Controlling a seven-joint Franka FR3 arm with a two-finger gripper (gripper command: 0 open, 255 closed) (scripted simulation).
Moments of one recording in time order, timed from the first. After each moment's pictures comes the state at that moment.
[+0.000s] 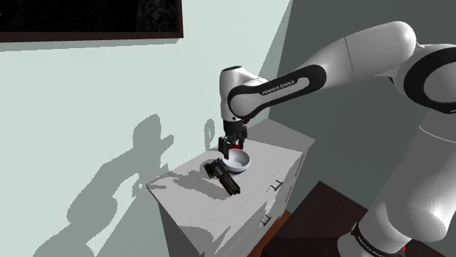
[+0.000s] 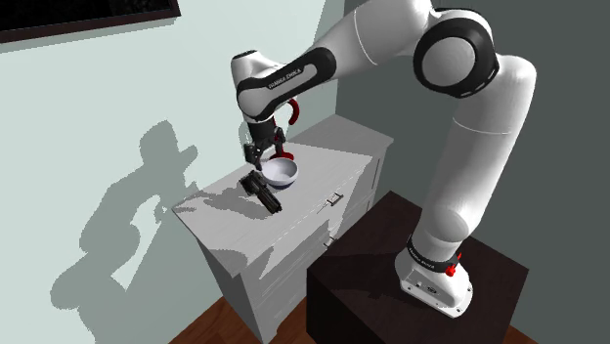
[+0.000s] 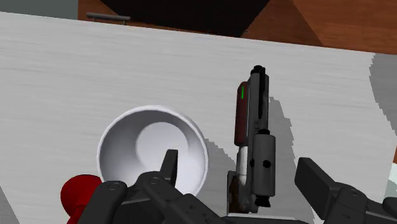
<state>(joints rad) 0.07 0.13 0.23 -2.01 -0.02 2.00 0.22</state>
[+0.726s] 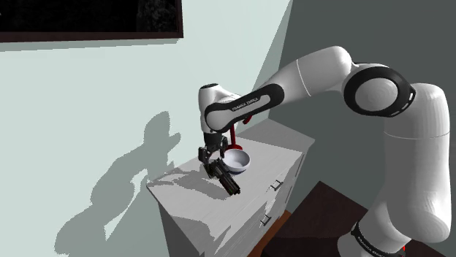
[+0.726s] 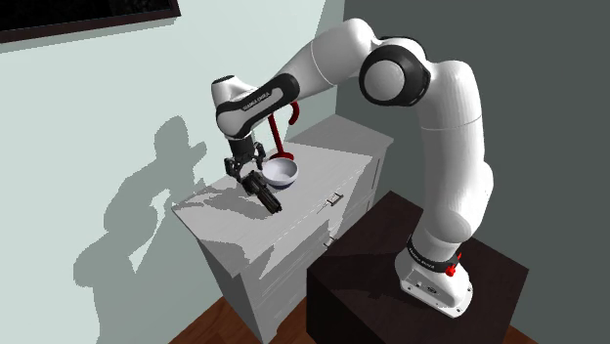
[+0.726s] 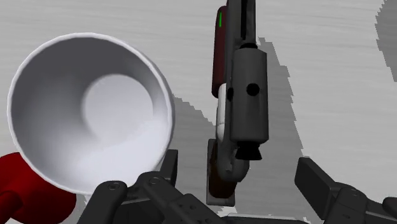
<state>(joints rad) 0.12 0.45 0.22 -1.75 -0.06 2.05 0.30</state>
